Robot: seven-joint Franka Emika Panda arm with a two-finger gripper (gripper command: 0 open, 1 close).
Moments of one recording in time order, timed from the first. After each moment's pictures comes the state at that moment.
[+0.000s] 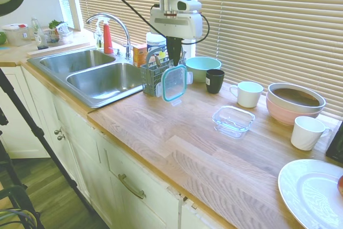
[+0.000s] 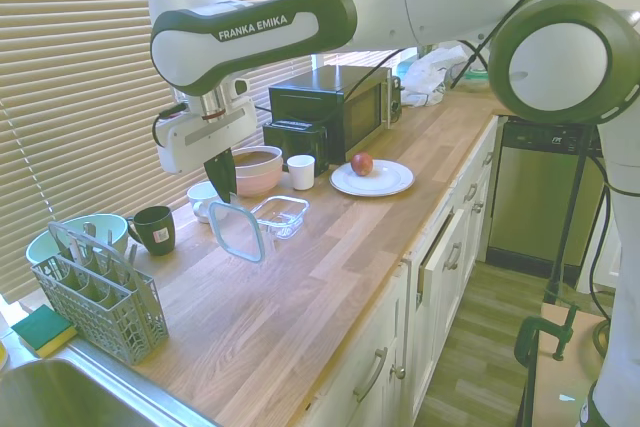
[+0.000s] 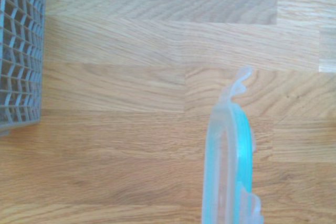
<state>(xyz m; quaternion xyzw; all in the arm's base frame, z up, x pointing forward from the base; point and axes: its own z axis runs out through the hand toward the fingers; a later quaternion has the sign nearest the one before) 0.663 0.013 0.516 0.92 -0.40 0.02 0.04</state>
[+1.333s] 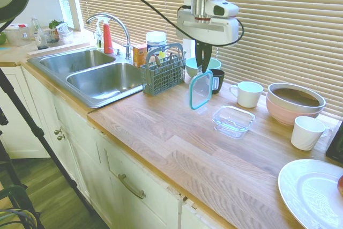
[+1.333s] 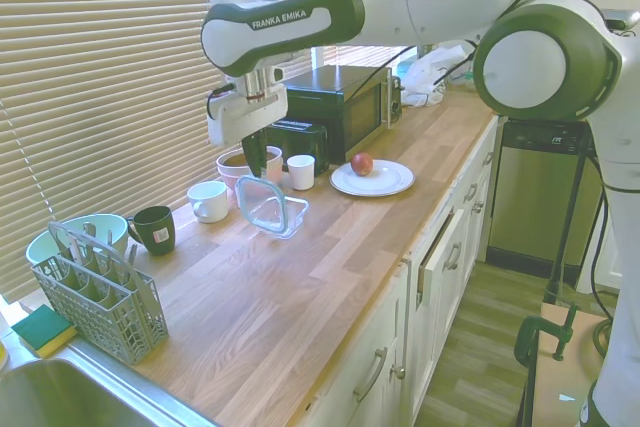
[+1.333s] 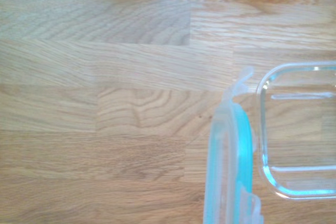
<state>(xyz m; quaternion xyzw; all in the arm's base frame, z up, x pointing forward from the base) 0.664 -0.106 0.526 0.92 -0.40 0.03 0.01</state>
